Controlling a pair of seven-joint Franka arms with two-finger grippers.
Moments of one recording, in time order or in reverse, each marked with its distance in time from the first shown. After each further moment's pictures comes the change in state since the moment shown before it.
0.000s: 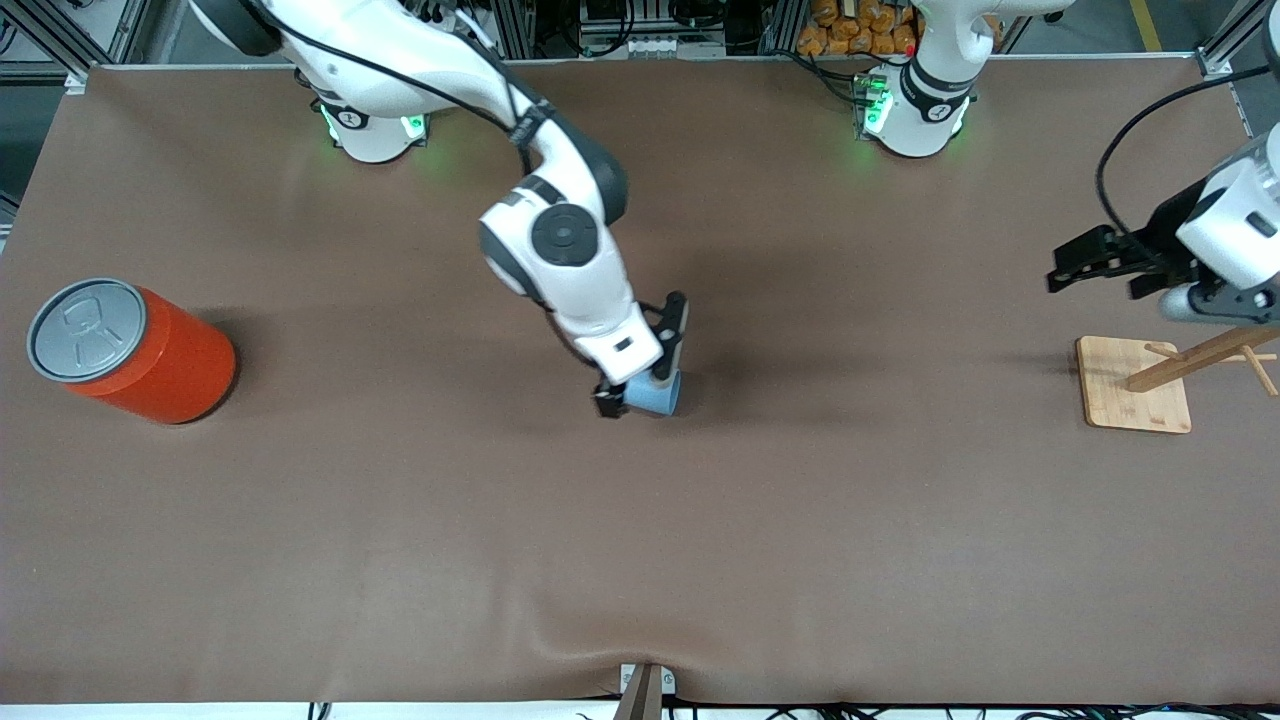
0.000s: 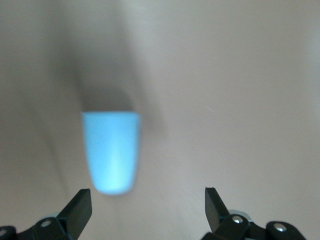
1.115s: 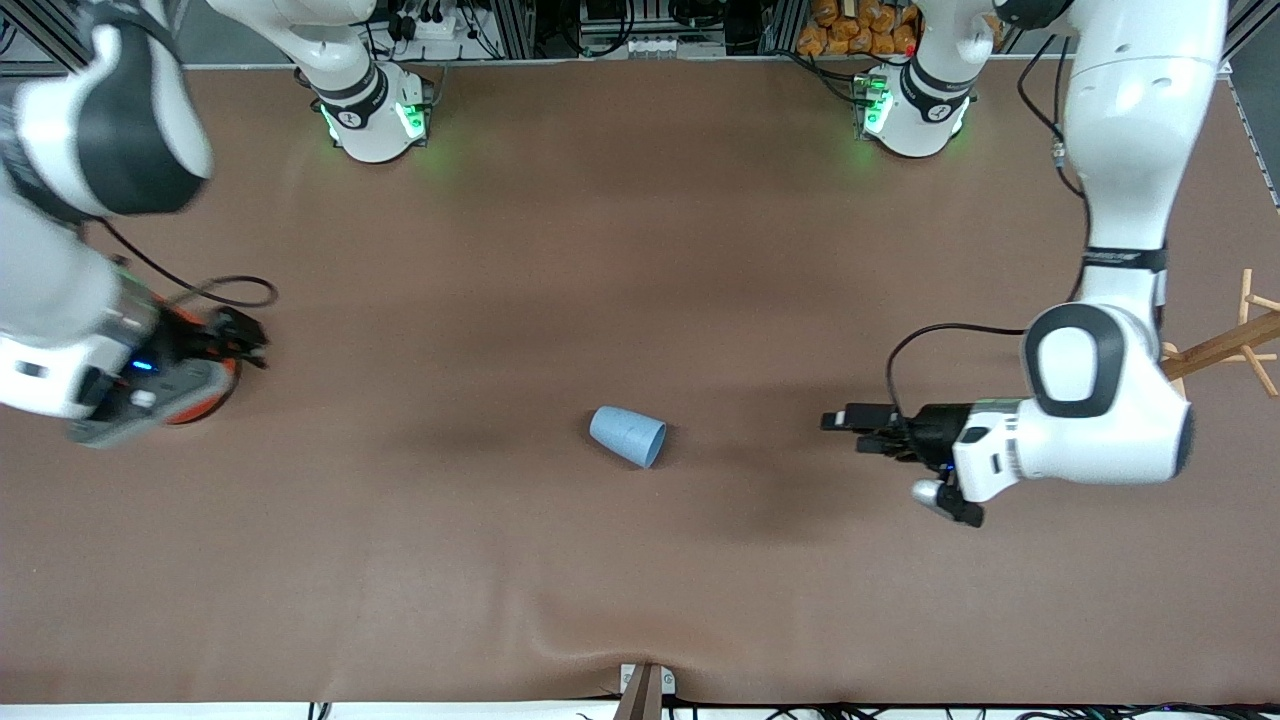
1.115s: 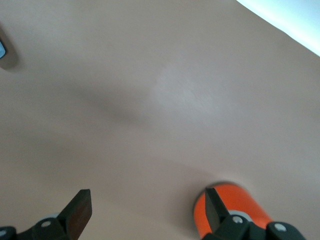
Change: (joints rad) left arm -0.090 0.606 -0.049 0.223 -0.637 0.284 0.435; right arm -0.590 -0.399 -0.005 0.009 0.042 -0.581 0.183
